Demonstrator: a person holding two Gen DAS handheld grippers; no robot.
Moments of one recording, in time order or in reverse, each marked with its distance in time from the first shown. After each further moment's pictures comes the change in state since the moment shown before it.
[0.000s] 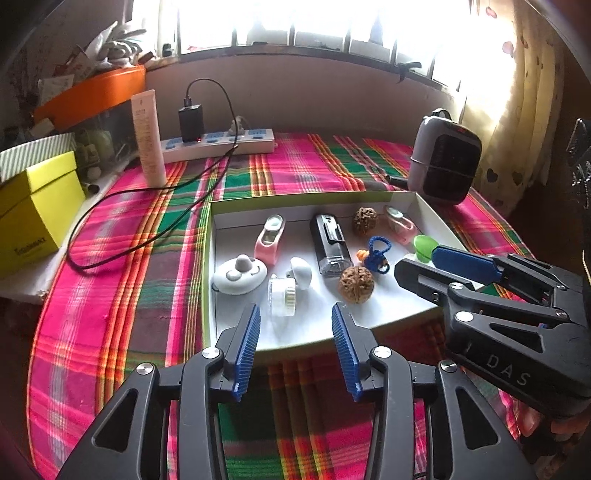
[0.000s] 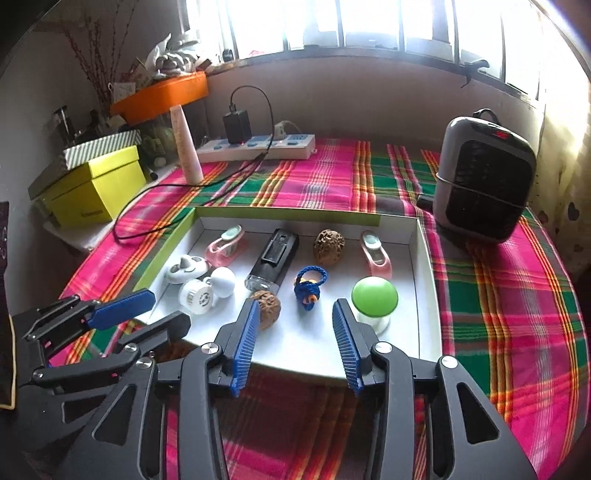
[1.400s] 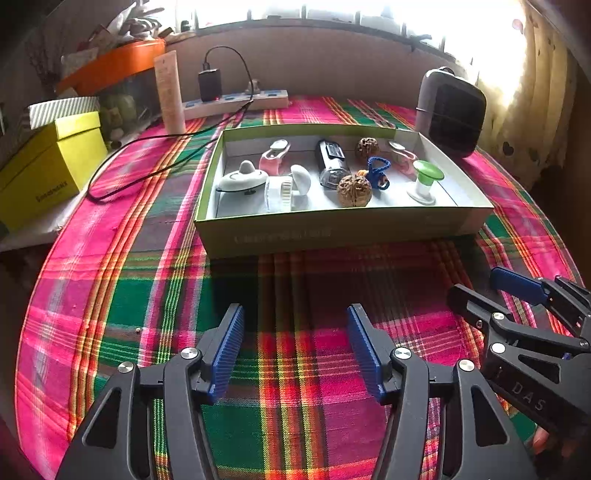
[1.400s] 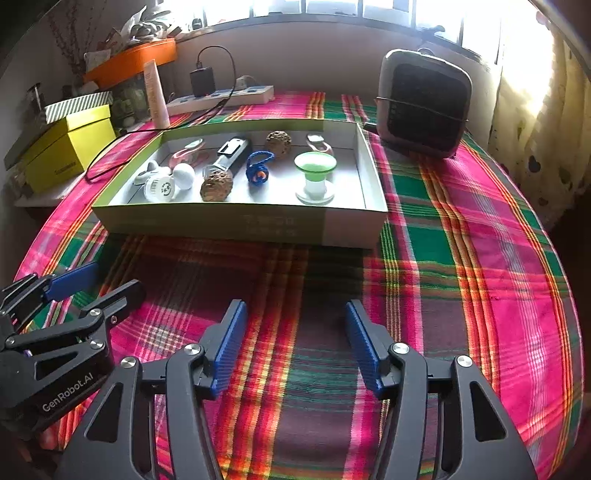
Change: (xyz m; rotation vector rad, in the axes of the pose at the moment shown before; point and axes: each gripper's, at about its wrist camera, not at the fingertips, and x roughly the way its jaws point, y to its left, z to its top) left arm -0.006 -0.019 -0.059 -0.025 0.087 0.096; right arm -0.016 -0.015 -0.072 0.033 0.114 -0.149
